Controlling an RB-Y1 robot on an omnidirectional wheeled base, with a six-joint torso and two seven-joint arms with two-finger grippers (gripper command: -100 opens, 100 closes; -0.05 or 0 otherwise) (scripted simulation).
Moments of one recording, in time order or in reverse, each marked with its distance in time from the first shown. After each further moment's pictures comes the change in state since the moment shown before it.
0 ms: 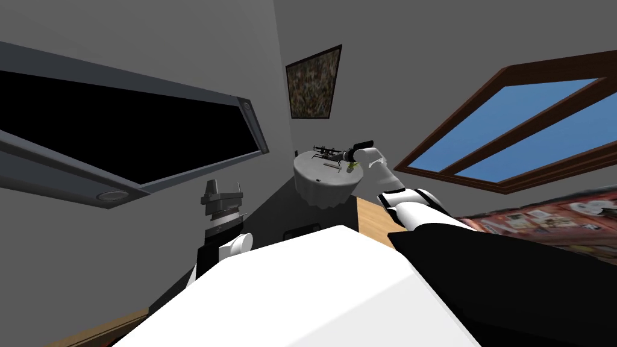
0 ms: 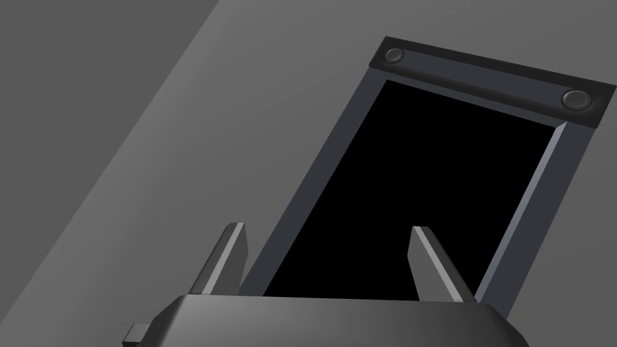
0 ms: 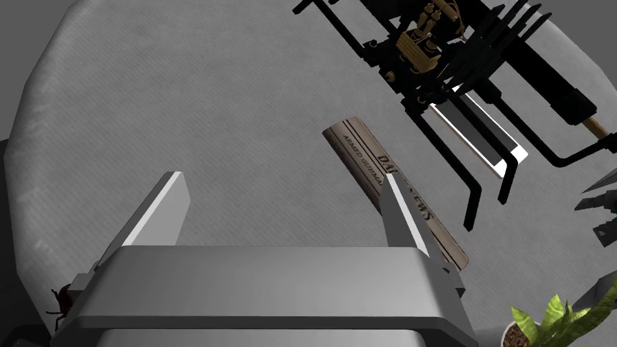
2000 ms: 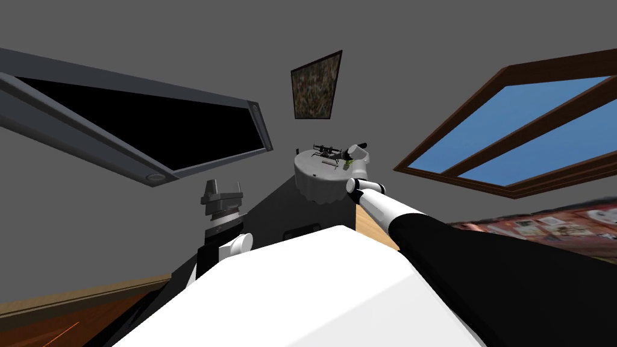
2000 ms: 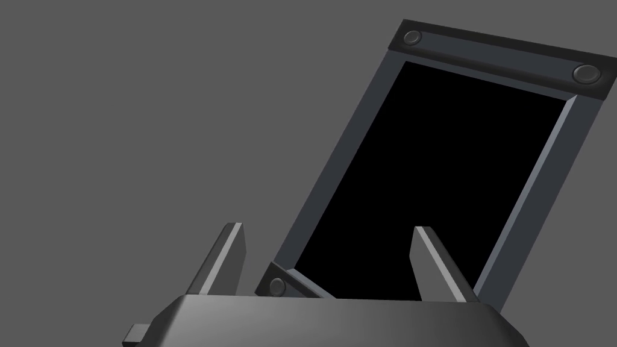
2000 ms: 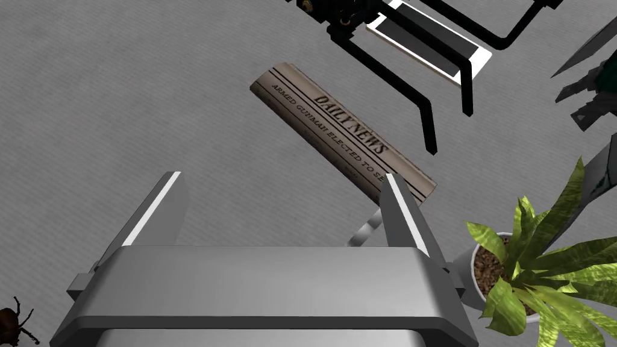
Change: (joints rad) left arm 0.000 0.000 0.000 0.000 0.000 0.000 0.000; right arm -0.398 0.444 -0.548 0.577 0.592 0.142 0.318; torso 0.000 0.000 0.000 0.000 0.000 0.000
